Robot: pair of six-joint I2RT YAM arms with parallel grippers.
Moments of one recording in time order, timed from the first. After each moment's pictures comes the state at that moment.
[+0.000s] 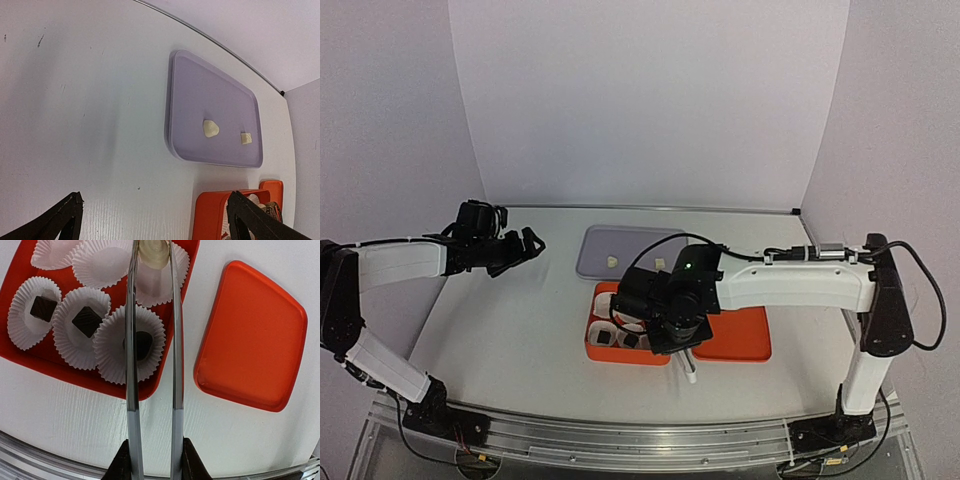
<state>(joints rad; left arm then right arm) -0.31 1.42 0.84 -0.07 0.15 -0.60 1.24 1.90 1.60 -1.17 0.35 0.95</state>
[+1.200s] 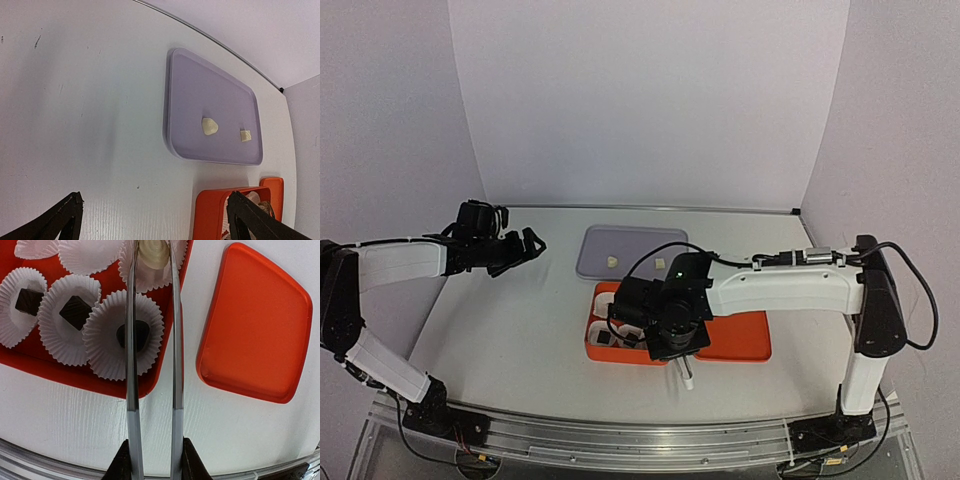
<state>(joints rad) -0.31 1.42 0.83 -0.07 0.16 -0.58 1.24 1.93 1.59 -1.17 0.33 1.00</state>
